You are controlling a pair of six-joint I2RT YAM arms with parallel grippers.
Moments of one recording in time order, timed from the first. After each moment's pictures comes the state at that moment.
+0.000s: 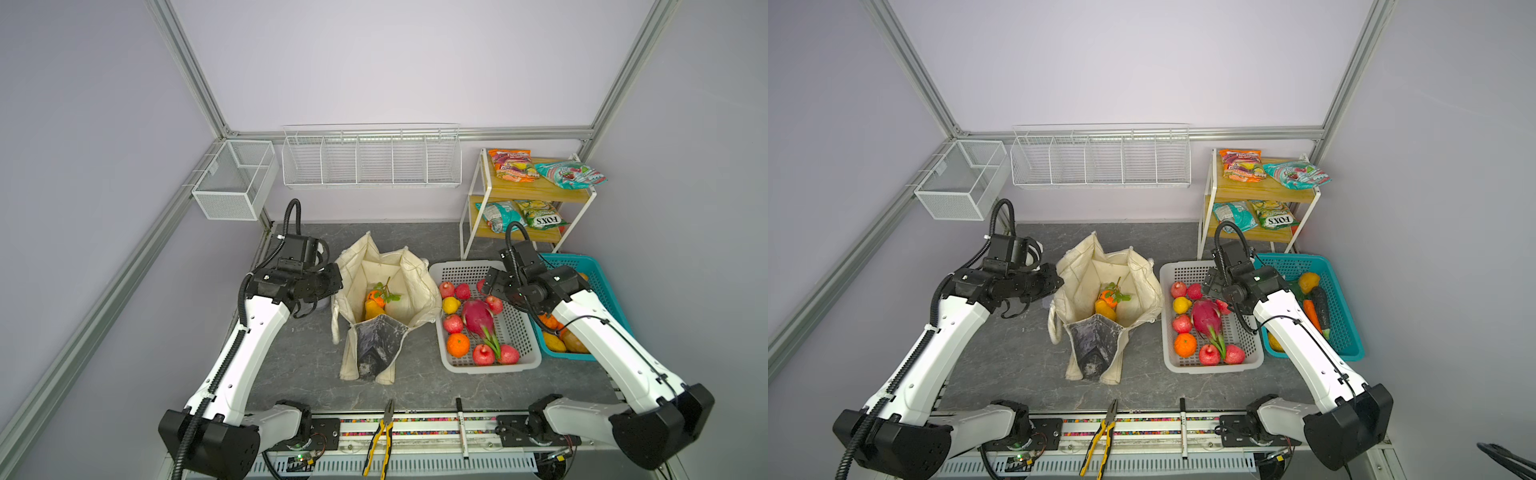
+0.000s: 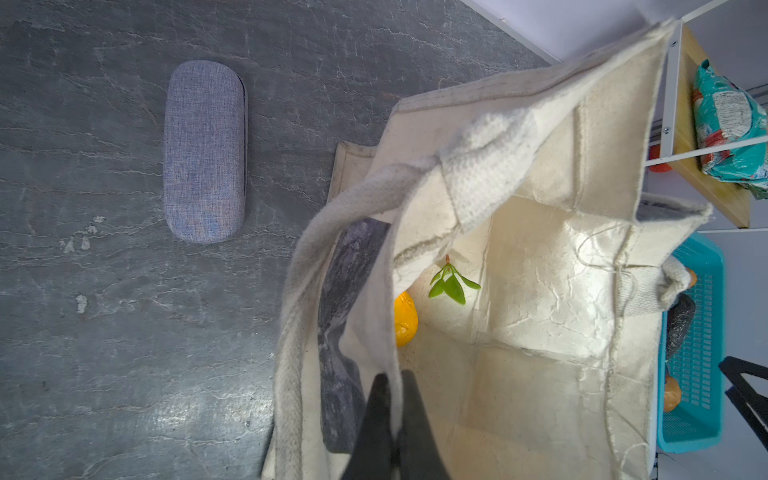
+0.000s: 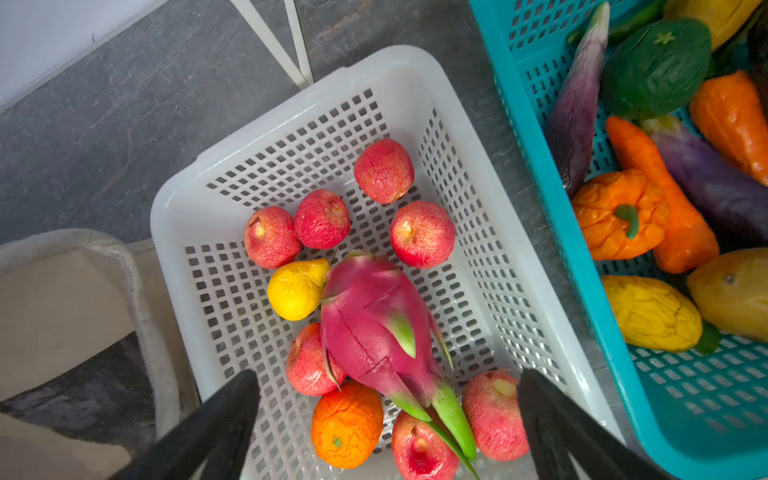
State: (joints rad) left arm -0.28 1.22 1.28 -0.95 0.18 -0.55; right arm 0.42 1.25 1.25 -1.07 0.24 0.80
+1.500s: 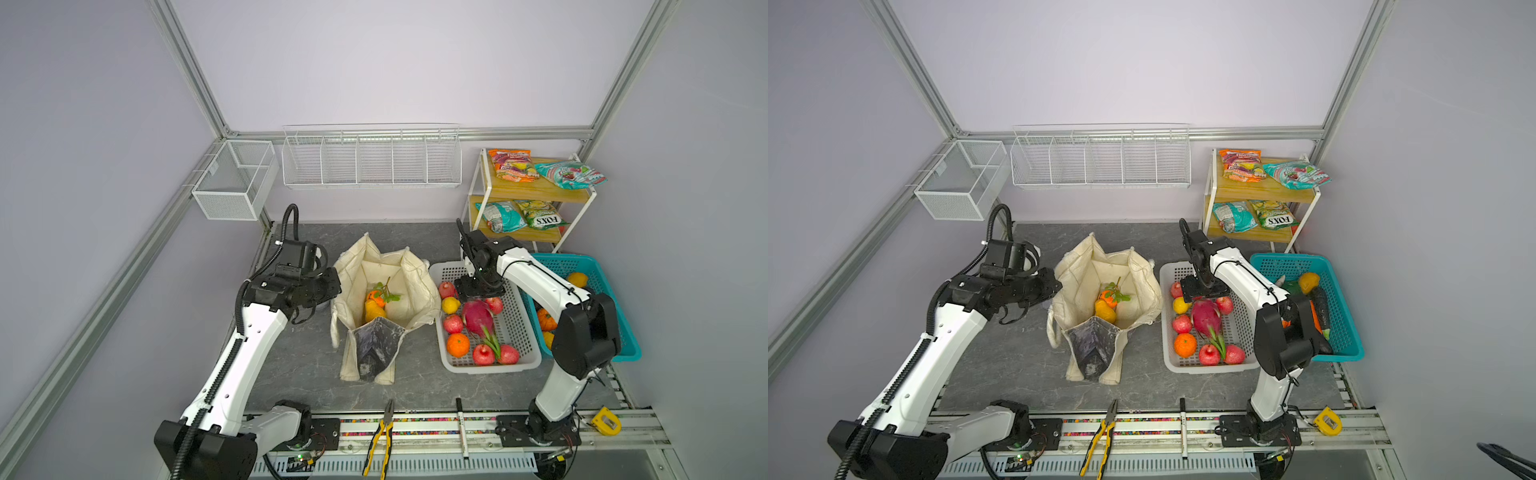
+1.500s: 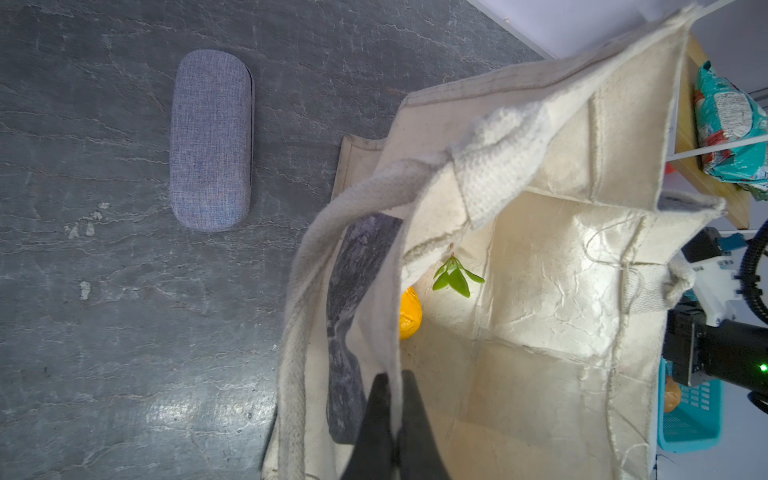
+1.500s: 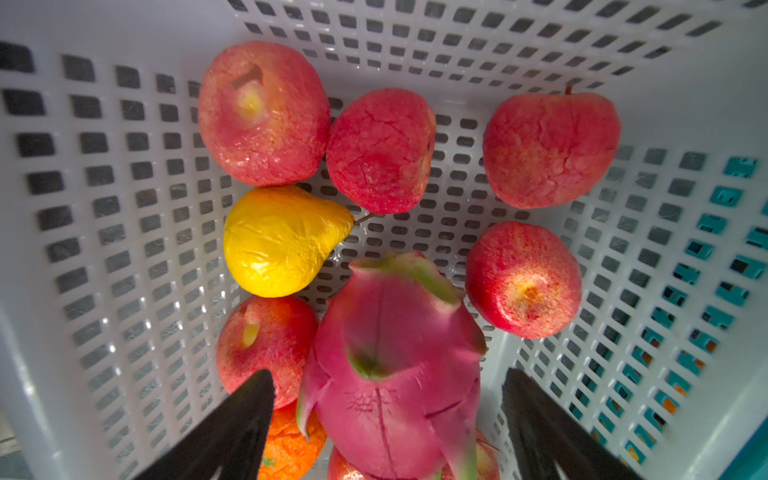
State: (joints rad) left arm -0.28 1.17 1.24 -0.95 0.18 -0.56; right arm 0.42 1.79 1.51 -1.19 0.06 0.23
